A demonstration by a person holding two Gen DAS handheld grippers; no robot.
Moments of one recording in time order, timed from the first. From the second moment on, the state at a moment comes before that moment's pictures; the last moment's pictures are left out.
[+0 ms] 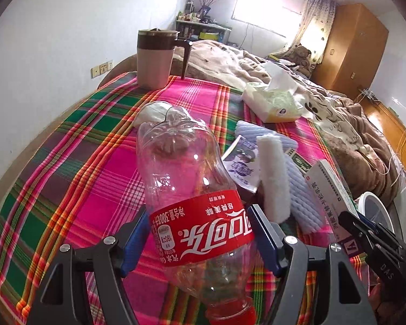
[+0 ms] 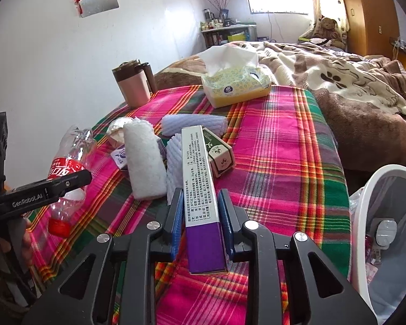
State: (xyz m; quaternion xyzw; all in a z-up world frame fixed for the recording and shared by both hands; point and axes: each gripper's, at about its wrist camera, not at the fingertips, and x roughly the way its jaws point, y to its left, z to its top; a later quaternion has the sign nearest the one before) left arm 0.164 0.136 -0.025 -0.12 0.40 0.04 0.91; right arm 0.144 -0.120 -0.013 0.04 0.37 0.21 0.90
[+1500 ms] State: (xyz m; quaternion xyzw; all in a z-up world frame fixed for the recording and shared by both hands) left arm 0.133 -0.083 0.039 -0.01 0.34 -0.17 0.92; right arm 0.083 -0.277 0.025 0.13 0.28 0.06 0.95
